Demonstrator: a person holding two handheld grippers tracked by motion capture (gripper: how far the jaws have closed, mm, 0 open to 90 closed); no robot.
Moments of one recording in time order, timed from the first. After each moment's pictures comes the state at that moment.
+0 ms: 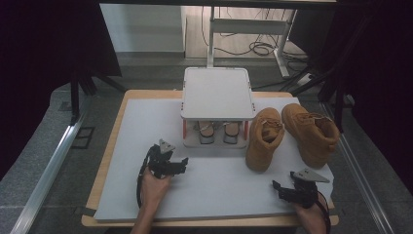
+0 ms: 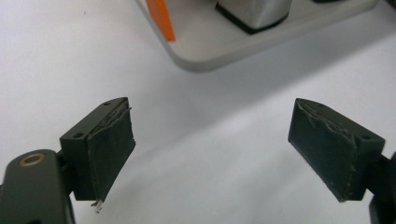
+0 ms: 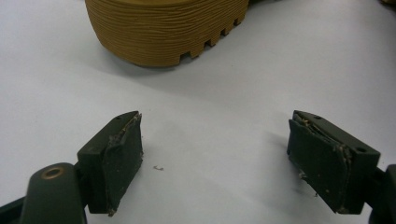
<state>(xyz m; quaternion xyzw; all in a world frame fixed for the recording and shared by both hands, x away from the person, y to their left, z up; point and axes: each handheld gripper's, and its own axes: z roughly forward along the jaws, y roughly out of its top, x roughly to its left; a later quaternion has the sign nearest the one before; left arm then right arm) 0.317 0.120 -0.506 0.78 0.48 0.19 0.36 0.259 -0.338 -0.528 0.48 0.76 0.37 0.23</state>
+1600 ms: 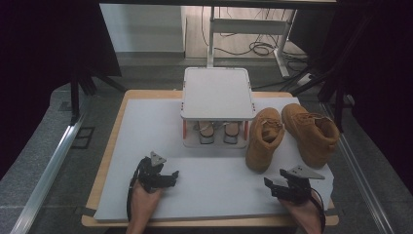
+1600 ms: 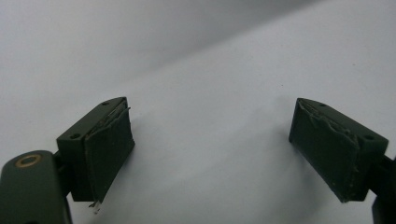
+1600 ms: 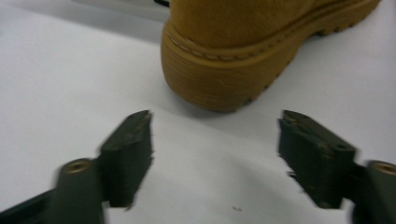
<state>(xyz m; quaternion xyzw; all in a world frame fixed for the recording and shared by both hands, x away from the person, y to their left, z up) 0.291 0.143 -0.524 0.79 0.48 0.18 0.33 0.256 -0.307 -0.501 0.47 0.76 0.41 0.20</state>
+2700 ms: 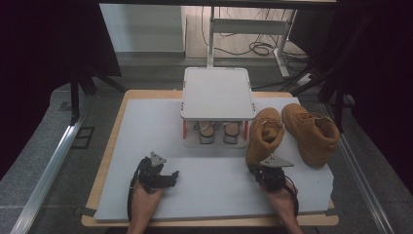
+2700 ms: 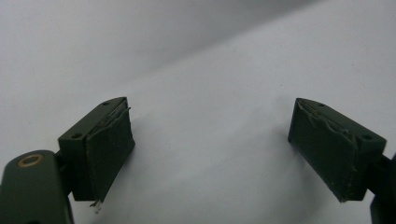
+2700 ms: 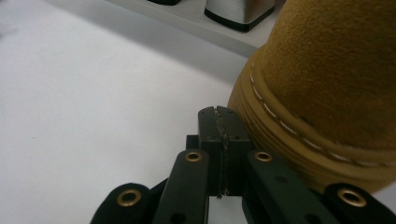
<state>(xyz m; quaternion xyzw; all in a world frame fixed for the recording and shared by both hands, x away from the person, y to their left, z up) 0.290 0.142 -0.524 0.79 0.48 0.18 0.33 0.294 -0.246 -0.512 0.41 0.79 0.40 0.20</state>
